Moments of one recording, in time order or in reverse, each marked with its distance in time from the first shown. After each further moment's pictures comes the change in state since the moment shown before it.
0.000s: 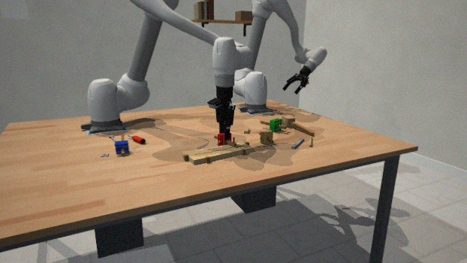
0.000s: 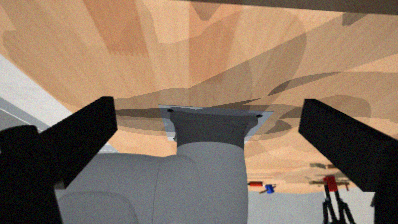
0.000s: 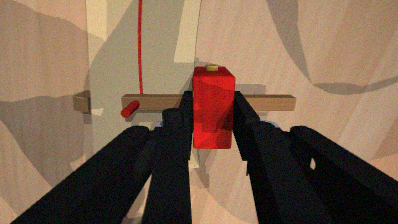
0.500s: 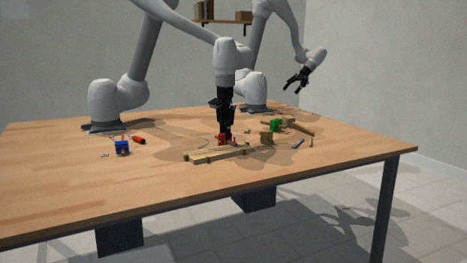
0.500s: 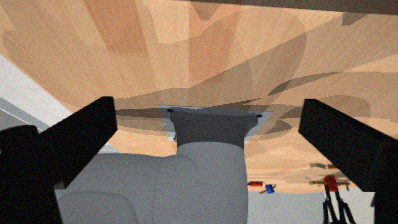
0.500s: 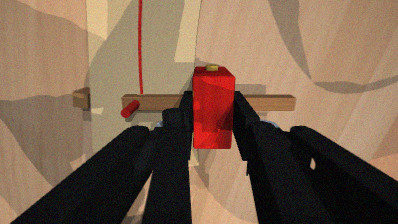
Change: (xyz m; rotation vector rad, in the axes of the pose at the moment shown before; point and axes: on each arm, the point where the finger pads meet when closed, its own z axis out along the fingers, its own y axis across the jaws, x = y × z) left arm 0.000 0.000 0.000 0.000 0.000 0.000; right arm -0.003 0.000 0.000 0.000 0.000 -0.005
